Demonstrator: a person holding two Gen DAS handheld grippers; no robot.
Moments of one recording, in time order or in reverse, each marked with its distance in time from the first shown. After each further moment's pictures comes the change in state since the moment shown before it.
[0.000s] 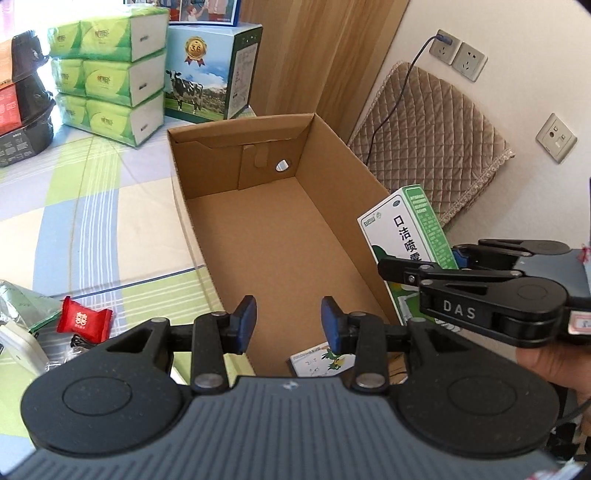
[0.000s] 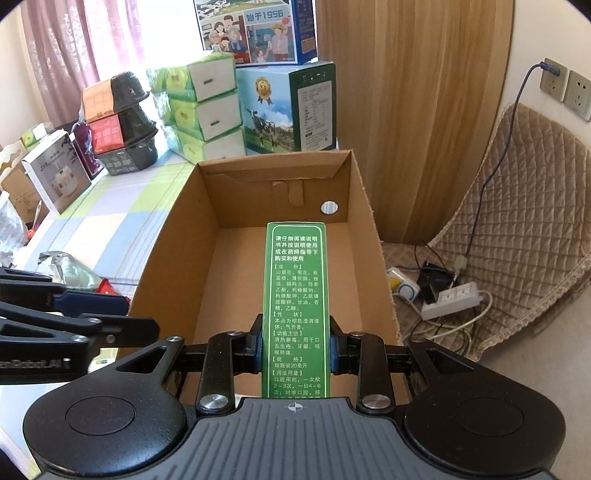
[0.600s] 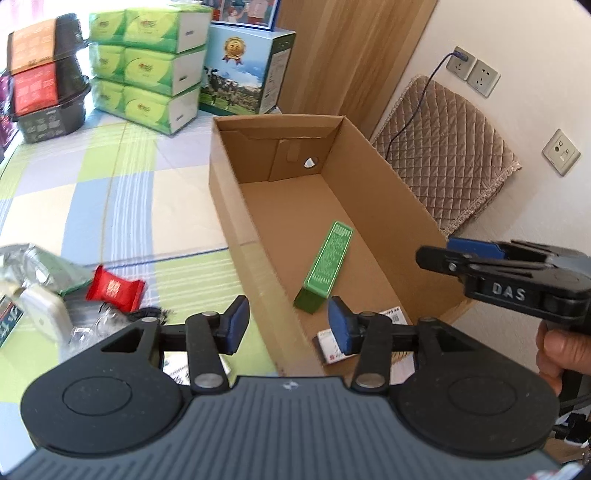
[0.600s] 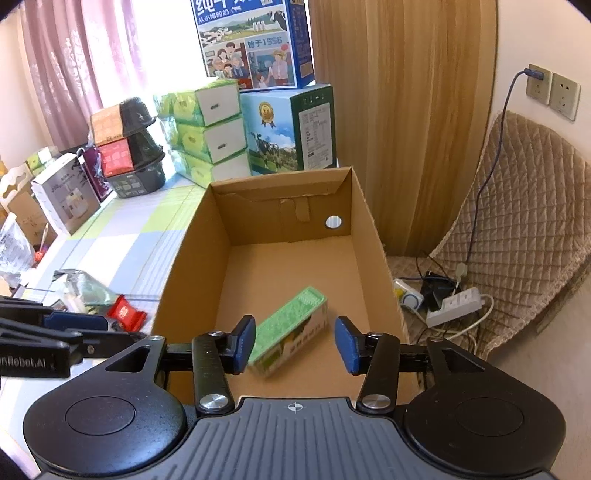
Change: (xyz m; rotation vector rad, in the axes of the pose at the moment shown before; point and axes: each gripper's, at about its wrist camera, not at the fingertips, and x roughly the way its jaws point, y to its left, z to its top) left arm -0.036 0.032 -0.030 -0.065 -0.025 0.022; right arm -0.031 0.012 -0.017 0.042 -0.082 0.012
